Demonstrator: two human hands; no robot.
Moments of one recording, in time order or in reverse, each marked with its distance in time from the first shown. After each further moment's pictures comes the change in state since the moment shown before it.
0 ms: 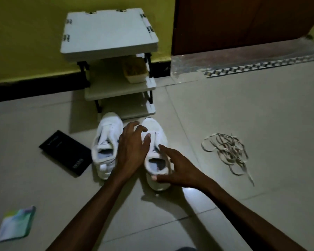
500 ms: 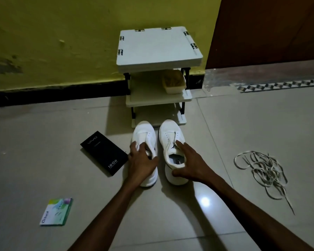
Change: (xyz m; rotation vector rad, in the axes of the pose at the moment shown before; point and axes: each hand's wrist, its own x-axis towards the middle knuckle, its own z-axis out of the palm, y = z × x) left_hand -0.019 -0.067 -0.034 0.010 -0.210 -0.480; right_hand 0.071 -0.022 0.024 -0.100 0.059 -0.003
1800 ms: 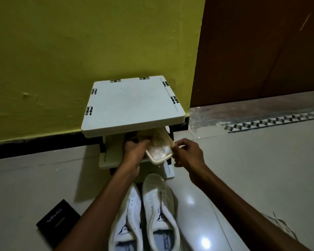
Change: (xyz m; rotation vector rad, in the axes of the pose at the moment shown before) left_hand 0.158 0.167 -0.064 -0.928 0.020 -0.129; right_hand 0.138 -0.059 -0.140 0.661 0.490 0.184
